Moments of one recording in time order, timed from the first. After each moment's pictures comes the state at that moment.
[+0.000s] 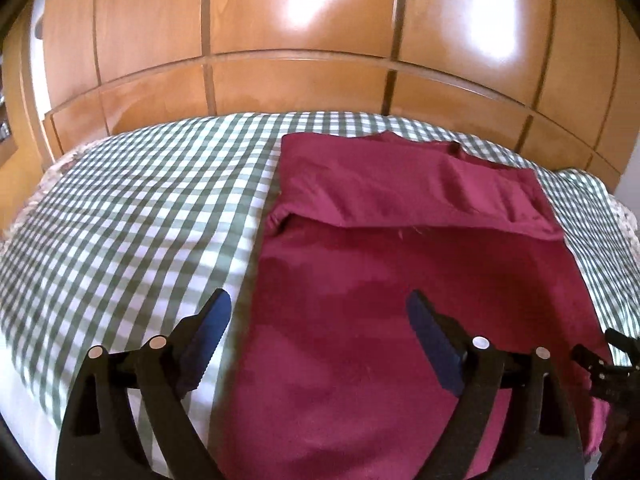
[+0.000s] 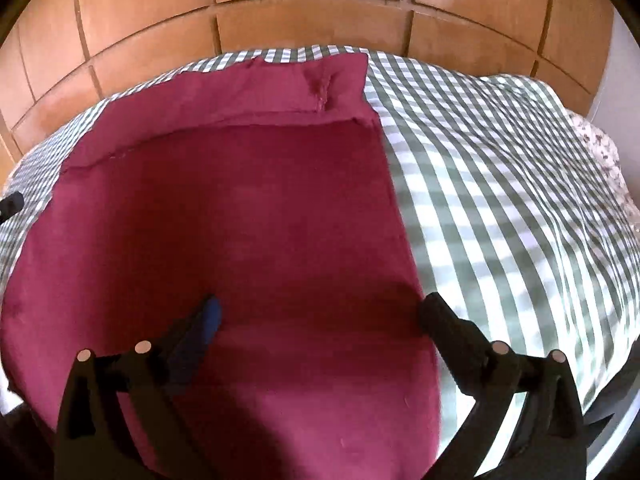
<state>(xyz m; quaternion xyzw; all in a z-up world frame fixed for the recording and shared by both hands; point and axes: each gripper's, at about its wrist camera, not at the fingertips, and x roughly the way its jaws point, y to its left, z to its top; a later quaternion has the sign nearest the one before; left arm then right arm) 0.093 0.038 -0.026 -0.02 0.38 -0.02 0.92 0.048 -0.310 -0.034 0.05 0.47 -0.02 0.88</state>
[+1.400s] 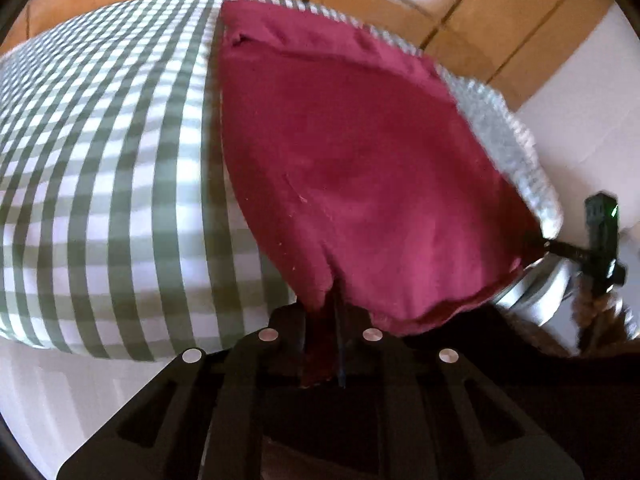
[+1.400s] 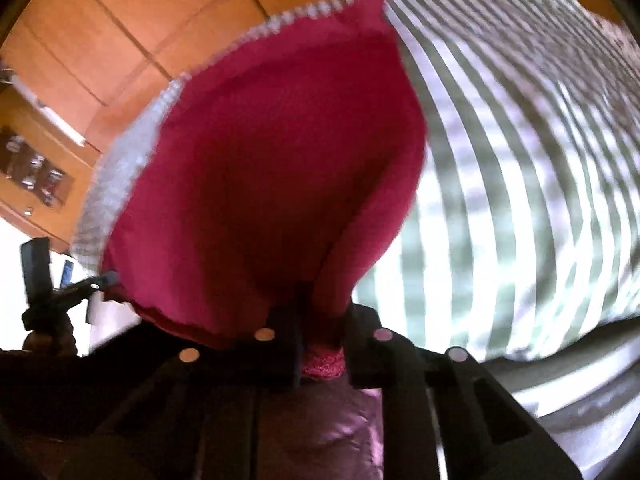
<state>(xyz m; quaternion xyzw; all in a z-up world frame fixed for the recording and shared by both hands) -0.013 0.104 -0.068 -0.11 0.52 -0.24 0.81 -0.043 -0.328 0.003 0.18 0.51 0.13 0.83</state>
